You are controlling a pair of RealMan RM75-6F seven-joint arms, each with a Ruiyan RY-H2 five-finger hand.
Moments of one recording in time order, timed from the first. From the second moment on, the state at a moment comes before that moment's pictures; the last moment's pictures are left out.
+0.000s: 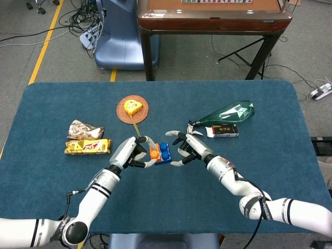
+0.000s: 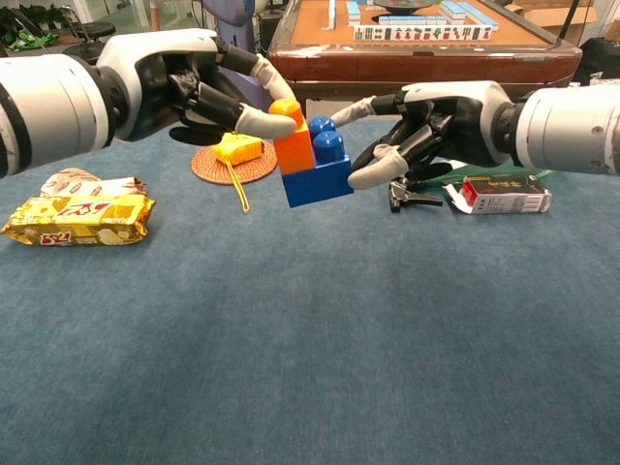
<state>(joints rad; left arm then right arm) -0.80 -1.48 -0.36 -1.97 0.78 1.08 0.06 0.79 -1.37 0.33 -1.68 -1.02 0.61 0.46</state>
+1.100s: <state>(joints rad) -0.77 -1.47 -0.36 -1.94 0.80 1.07 0.00 0.78 -1.42 0.31 -1.55 -1.13 0.54 0.55</state>
